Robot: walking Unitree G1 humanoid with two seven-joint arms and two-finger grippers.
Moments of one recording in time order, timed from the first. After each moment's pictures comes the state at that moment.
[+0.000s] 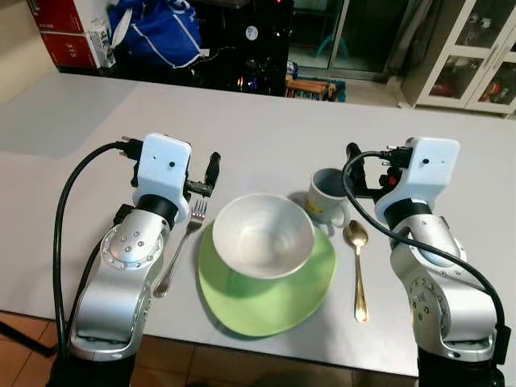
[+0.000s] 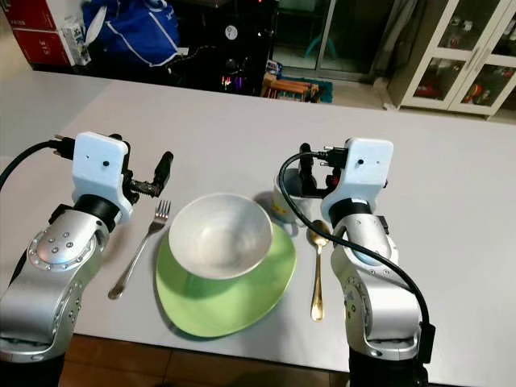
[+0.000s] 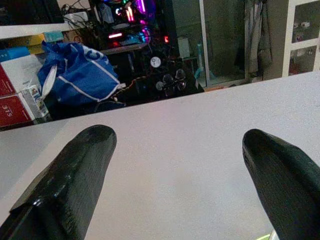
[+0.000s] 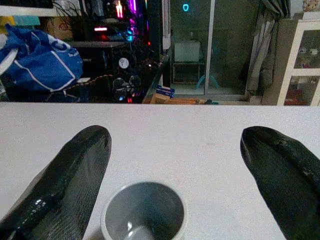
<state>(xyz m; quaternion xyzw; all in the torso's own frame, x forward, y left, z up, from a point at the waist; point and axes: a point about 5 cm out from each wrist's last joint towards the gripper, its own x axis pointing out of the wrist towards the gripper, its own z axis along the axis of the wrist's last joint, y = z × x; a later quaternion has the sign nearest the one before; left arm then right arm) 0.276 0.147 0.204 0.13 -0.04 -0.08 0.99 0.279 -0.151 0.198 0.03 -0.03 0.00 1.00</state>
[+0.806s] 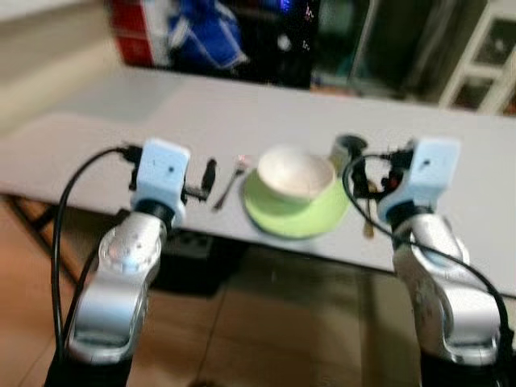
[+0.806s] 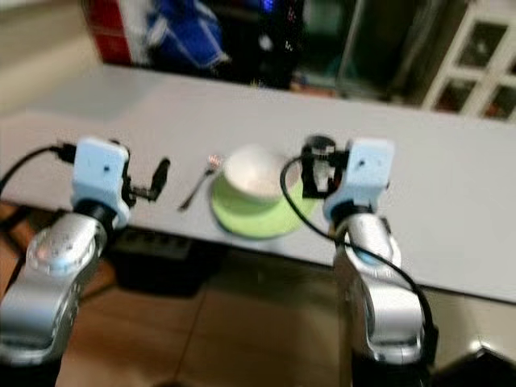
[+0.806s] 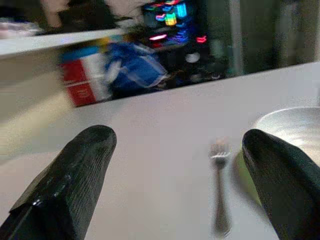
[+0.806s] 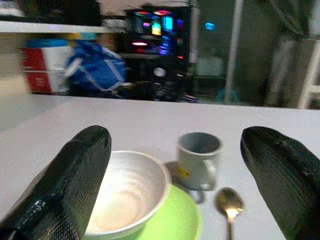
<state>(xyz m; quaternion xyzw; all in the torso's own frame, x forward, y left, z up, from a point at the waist) 0.276 0.155 0.197 0.15 -0.03 -0.06 0.99 0.280 -0.152 0.201 0.02 -0.03 0.00 1.00</state>
